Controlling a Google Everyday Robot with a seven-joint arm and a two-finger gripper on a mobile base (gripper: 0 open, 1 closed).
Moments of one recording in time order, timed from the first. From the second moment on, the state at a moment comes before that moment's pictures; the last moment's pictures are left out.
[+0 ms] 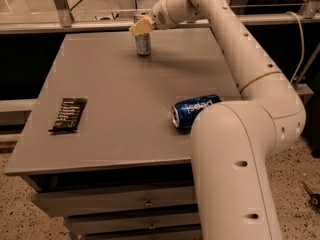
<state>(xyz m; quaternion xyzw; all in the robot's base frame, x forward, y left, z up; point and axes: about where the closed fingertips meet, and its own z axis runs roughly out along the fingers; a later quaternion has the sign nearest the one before) 0.848 0.038 0.918 -0.43 0.75 0.24 0.45</state>
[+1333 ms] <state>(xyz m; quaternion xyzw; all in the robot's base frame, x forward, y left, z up) 0.734 -0.111 0.948 -0.46 0.73 0.24 0.45</state>
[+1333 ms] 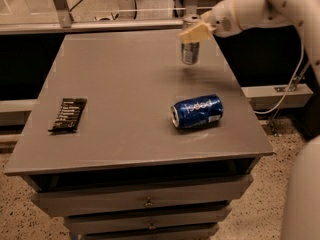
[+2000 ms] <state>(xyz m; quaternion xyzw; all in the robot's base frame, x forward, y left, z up) 0.669 -0.149 0.949 -0.49 0.70 0.26 0.46</state>
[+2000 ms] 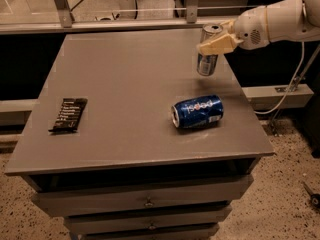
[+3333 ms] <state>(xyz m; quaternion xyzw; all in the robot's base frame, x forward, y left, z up) 0.606 -0.112 0.921 -0.55 0.65 0.29 0.43</state>
